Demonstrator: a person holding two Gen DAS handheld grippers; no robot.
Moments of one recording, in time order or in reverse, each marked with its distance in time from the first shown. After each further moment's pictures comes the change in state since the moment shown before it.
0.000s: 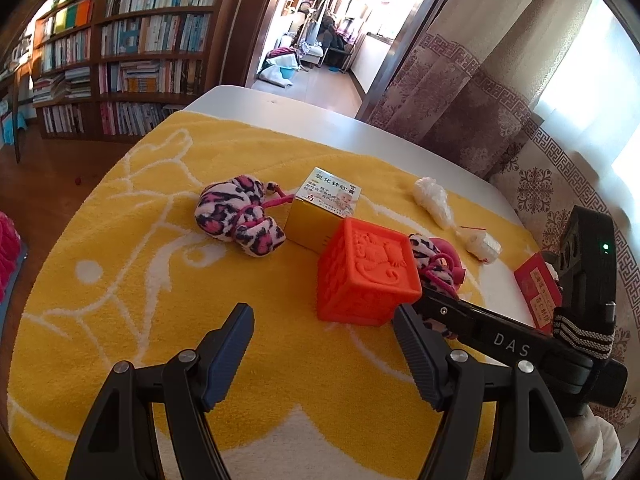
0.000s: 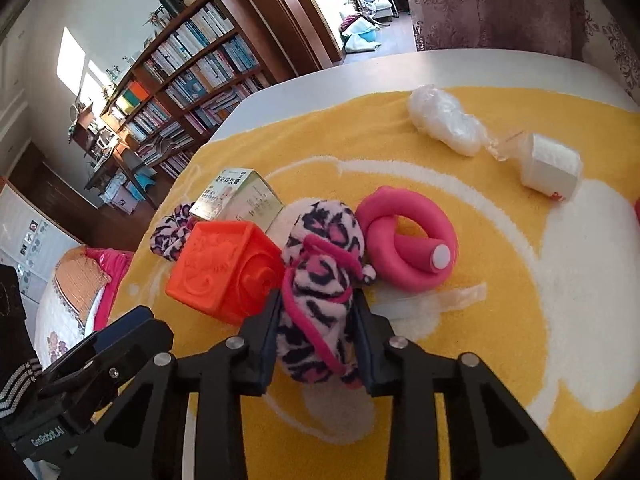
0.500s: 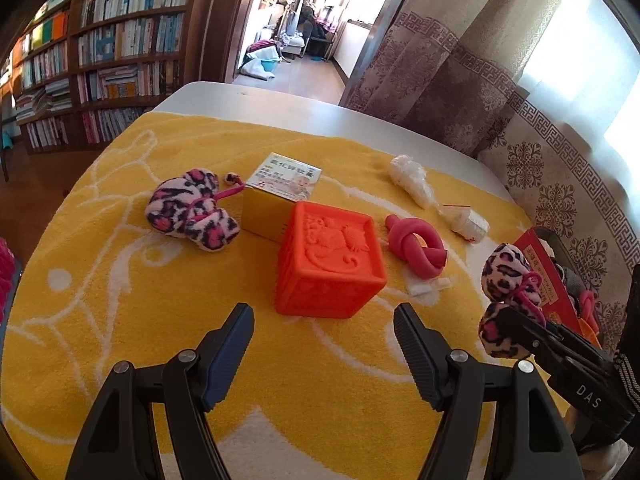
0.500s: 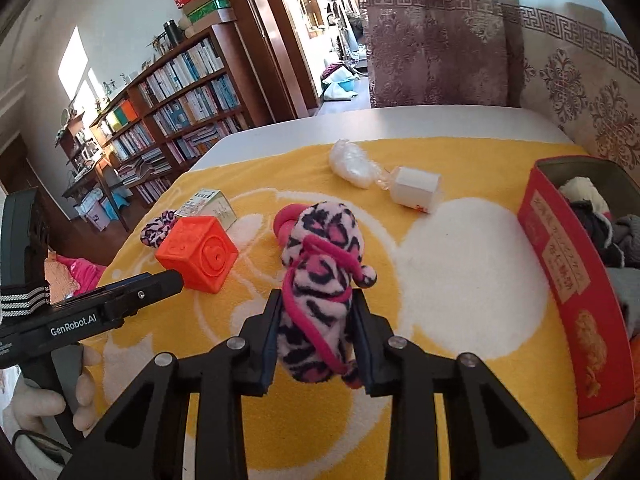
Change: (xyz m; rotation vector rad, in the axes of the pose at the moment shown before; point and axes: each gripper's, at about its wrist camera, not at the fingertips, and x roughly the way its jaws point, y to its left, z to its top) left arm 0.016 -0.034 0.001 0.091 0.043 -0.014; right arm -0.089 -0.035 -0.039 -0.051 -0.178 -0.133
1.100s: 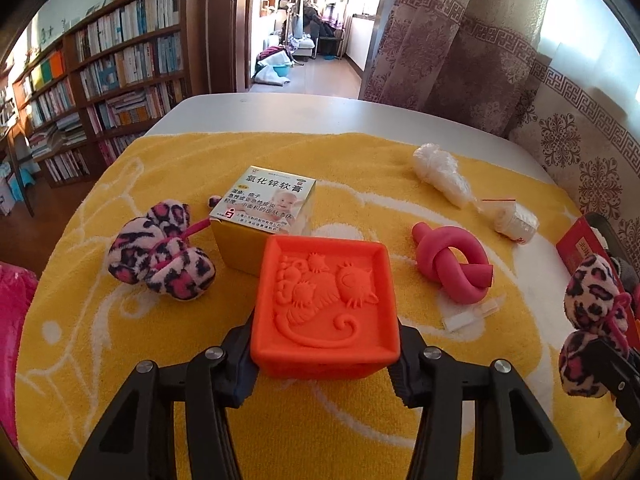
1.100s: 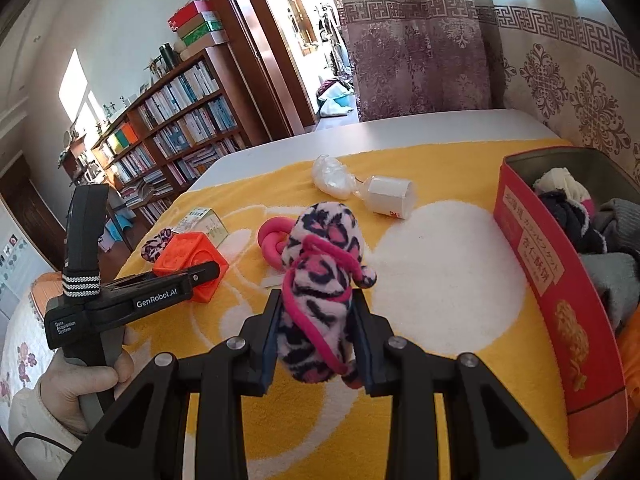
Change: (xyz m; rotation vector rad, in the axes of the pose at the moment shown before) left arm 0.046 -0.021 0.015 0.077 -0.004 0.158; right arm -0.017 -0.023 -0.006 0.039 -0.062 0.024
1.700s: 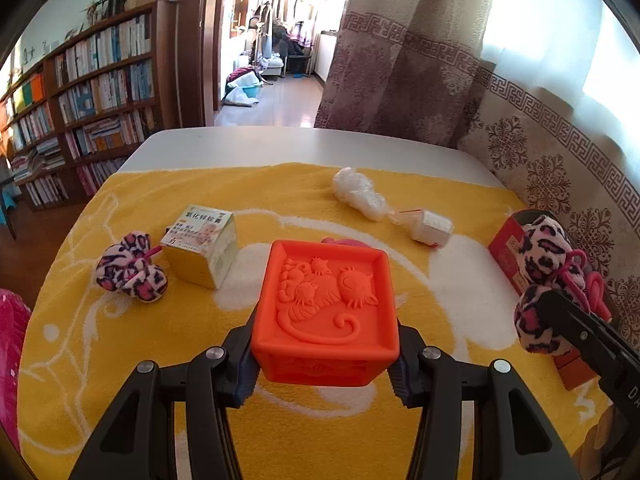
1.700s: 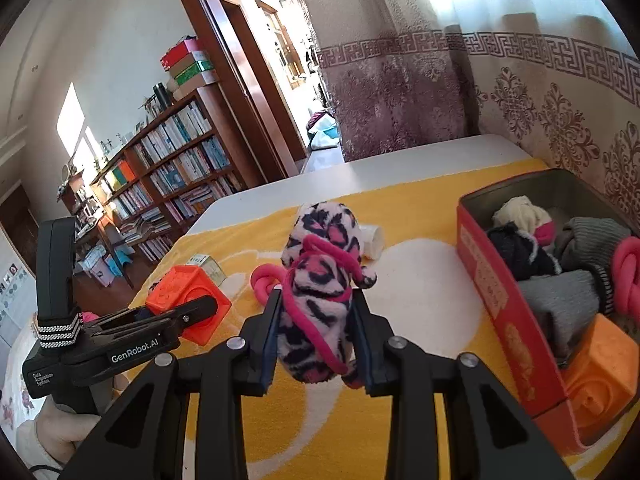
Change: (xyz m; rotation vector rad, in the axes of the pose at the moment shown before) left arm -0.054 -0.056 0.000 0.077 -0.071 -0.101; right arm -0.050 -0.021 0.012 0.053 -0.146 -0.016
